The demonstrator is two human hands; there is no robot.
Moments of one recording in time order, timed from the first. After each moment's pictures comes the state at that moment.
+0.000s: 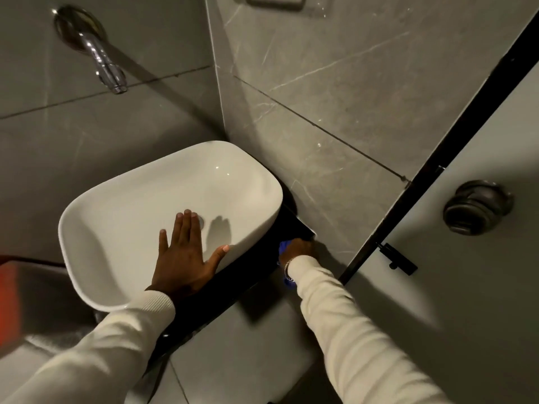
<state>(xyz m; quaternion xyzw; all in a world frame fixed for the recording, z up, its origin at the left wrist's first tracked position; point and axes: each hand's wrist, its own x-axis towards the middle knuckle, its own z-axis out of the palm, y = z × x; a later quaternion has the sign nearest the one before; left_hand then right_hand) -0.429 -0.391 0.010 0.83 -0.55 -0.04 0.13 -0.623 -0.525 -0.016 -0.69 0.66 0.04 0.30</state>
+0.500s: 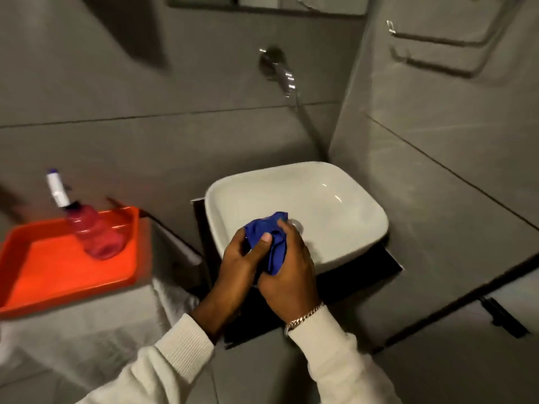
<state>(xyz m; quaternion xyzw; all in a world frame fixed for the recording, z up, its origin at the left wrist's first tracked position) -0.406 -0.253 0.105 0.55 -0.23 -0.36 0.71 -0.486 -0.297 0.106 -0.78 0.36 -0.30 0.42</state>
